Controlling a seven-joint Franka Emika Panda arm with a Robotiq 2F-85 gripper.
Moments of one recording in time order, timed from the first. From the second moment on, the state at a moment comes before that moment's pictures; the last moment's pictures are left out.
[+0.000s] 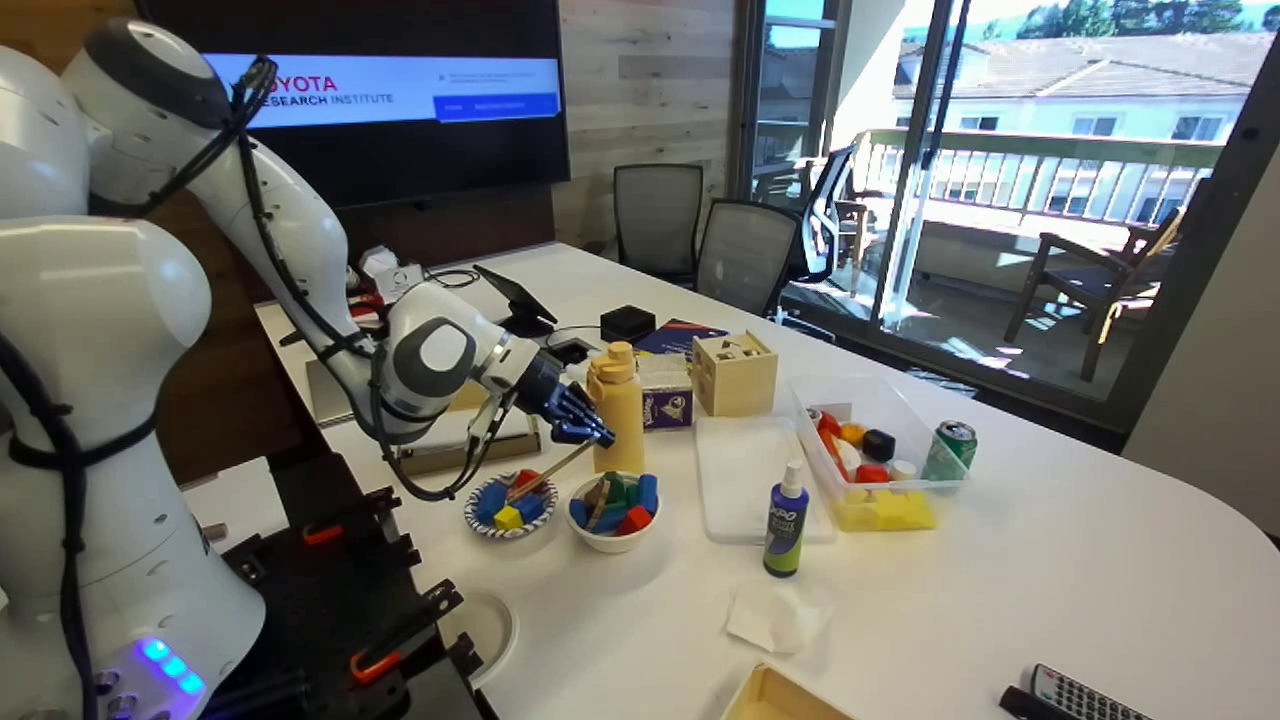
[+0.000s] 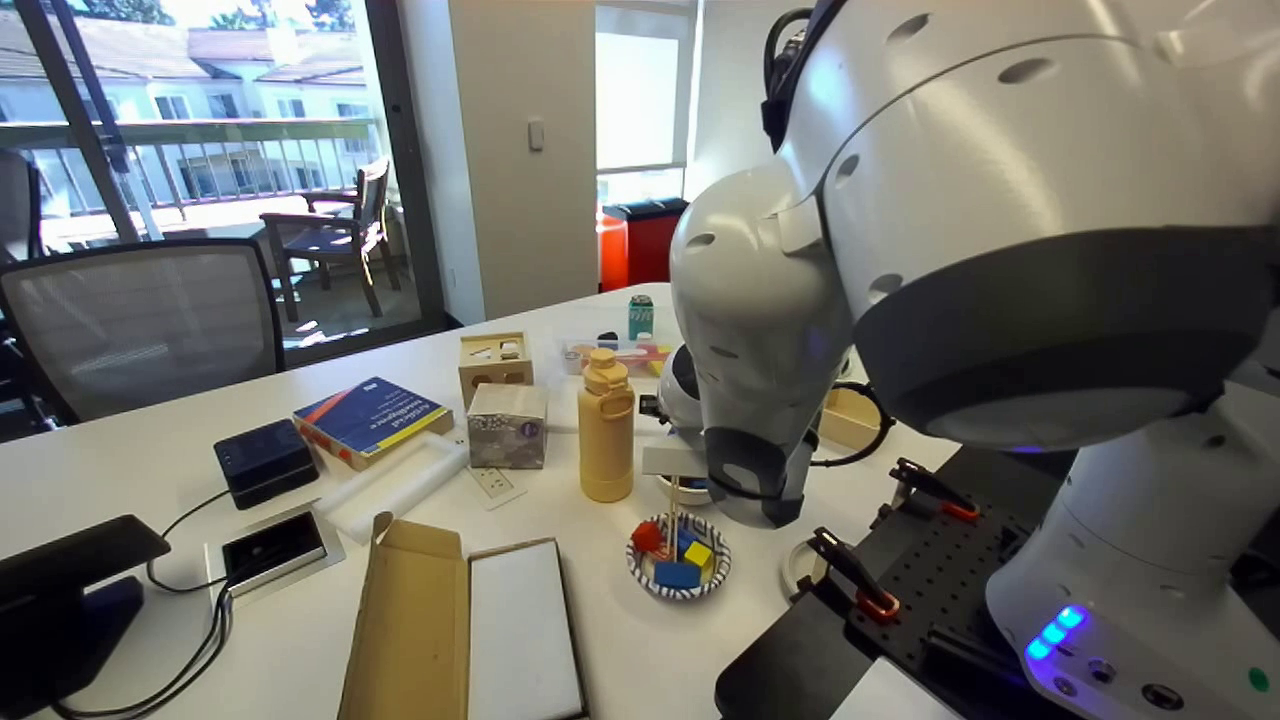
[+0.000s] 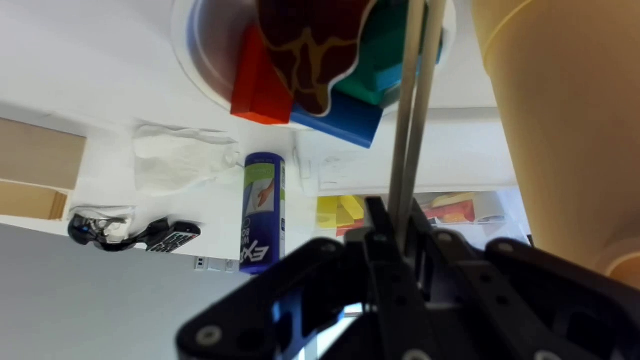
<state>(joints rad) 1.39 1.10 -0.86 -2.56 0.37 3.46 1.28</state>
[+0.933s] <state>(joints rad) 1.40 1.10 -0.90 -2.58 0.37 3.46 1.28</state>
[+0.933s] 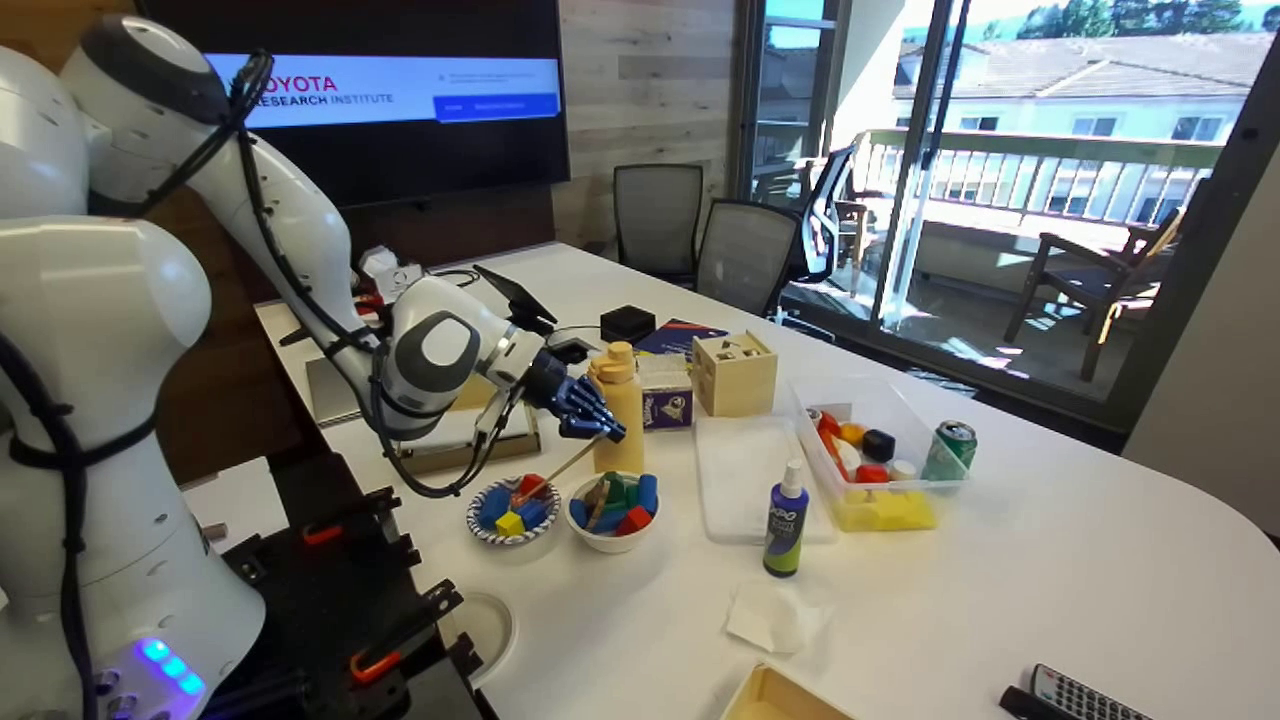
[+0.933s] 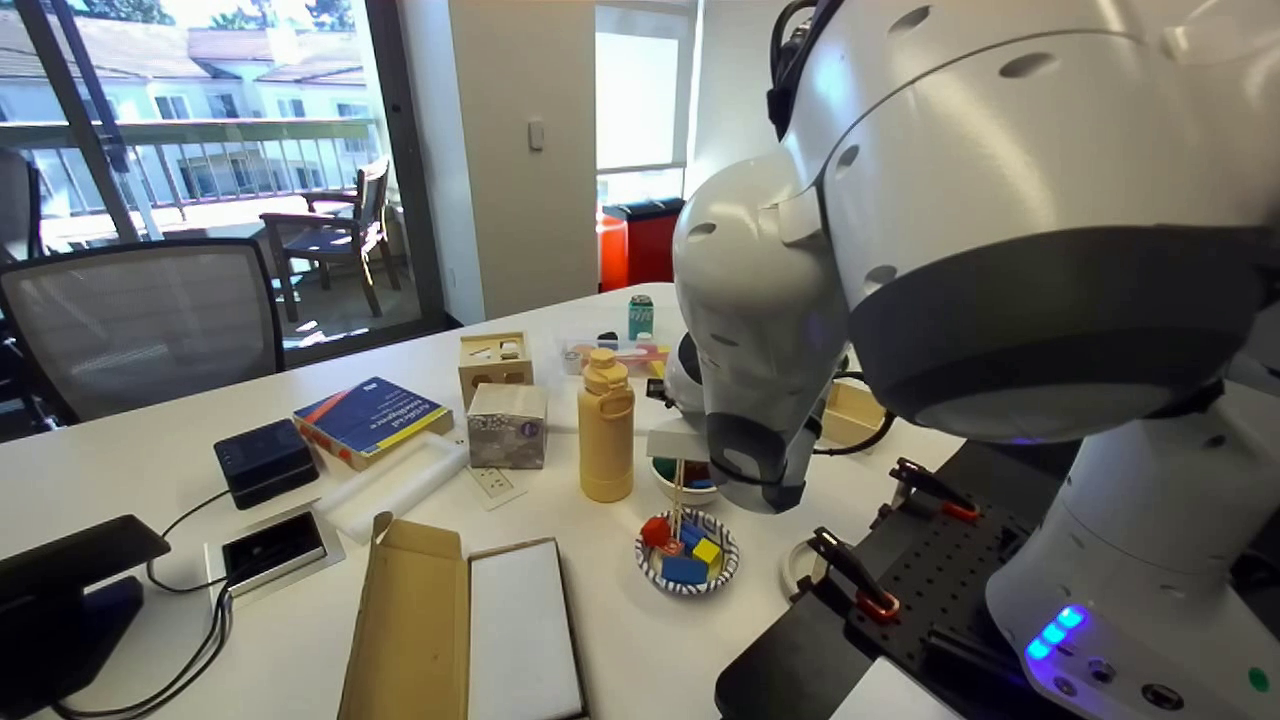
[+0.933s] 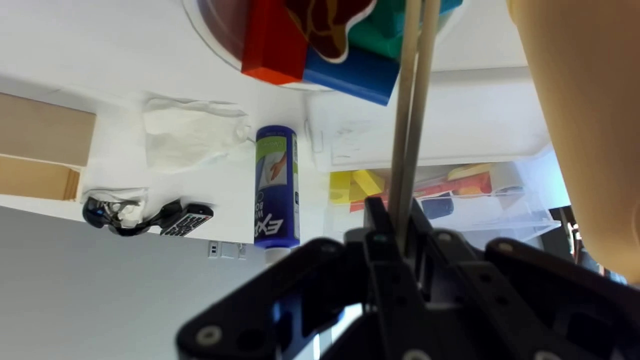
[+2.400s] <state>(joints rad) 0.96 0.75 -1.21 -2.71 0.44 3.46 0.87</state>
